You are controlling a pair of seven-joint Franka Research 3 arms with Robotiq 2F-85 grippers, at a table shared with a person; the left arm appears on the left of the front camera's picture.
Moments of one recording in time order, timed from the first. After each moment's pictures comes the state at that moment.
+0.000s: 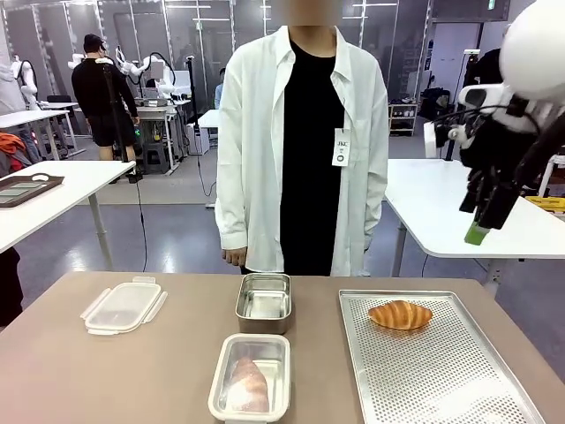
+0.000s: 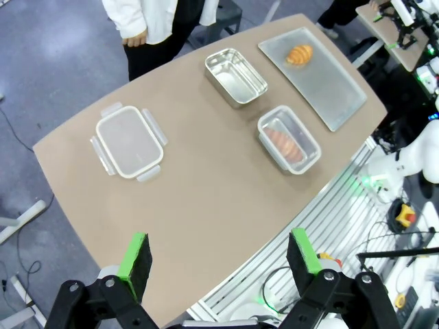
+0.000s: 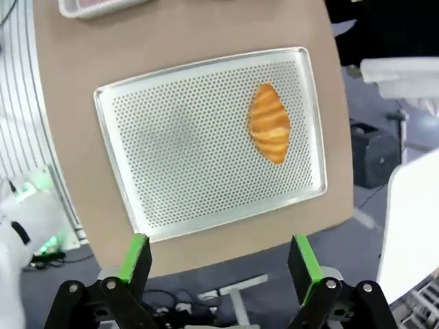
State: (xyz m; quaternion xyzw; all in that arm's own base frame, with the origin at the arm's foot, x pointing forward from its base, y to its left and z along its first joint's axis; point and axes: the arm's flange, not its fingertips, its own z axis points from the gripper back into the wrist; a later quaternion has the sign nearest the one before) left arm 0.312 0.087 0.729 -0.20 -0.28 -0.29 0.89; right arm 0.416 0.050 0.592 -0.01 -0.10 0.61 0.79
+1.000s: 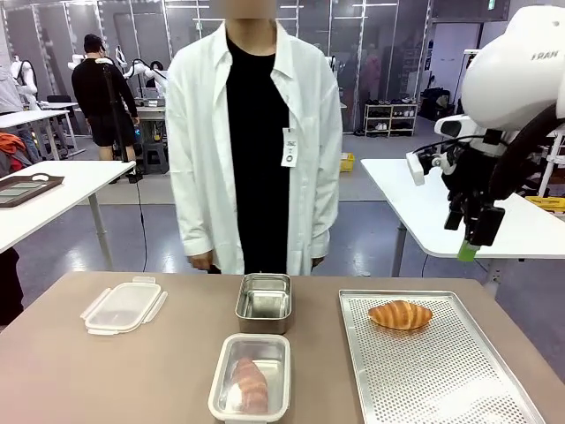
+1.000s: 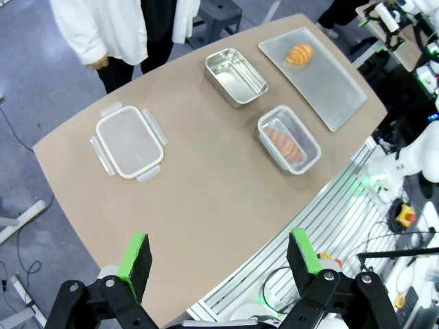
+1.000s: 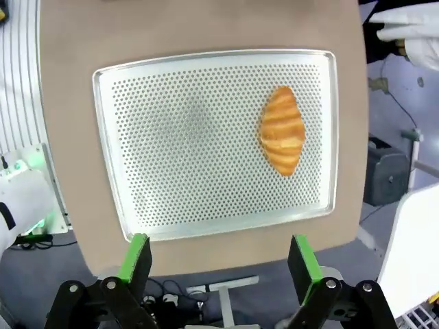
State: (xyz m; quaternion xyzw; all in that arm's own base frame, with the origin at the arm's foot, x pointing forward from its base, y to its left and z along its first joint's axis) left arm 0.312 0.087 0.729 -0.20 -0.28 -0.29 0.89; right arm 0.445 0.060 0.548 0.00 -0.07 0.65 0.76
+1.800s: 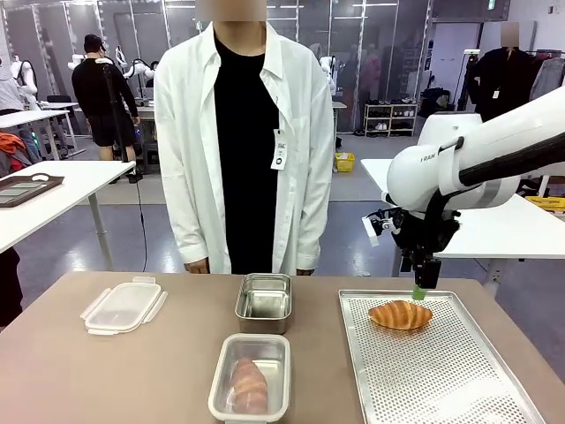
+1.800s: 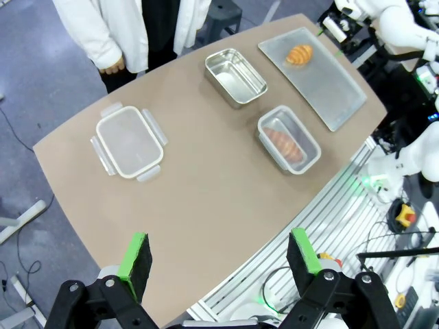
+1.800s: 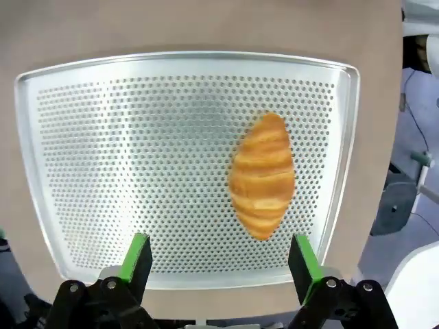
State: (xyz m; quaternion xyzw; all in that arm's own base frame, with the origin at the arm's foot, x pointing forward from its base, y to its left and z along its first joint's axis) left arm 0.312 0.087 0.729 -0.20 -0.28 -0.29 0.89; right arm 0.532 0.090 0.420 -0.01 -0.04 0.69 0.73
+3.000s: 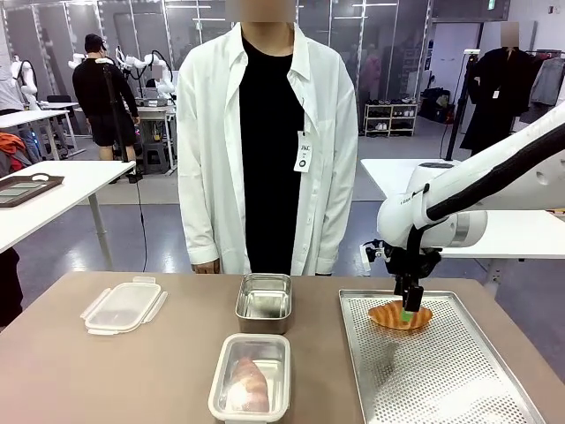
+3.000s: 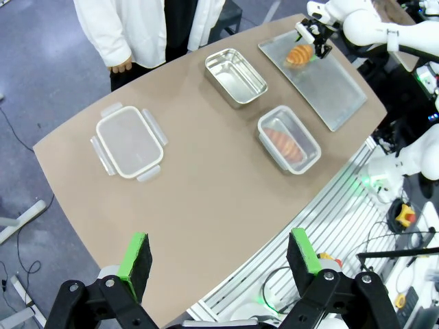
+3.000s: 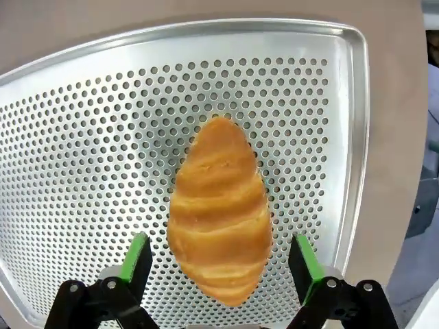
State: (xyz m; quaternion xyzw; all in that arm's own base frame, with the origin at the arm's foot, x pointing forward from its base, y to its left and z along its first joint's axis) left arm 0.312 0.087 0.729 -0.20 -0.28 -0.29 0.89; right arm 0.589 0.077 0.321 0.01 -0.03 0.65 0.76
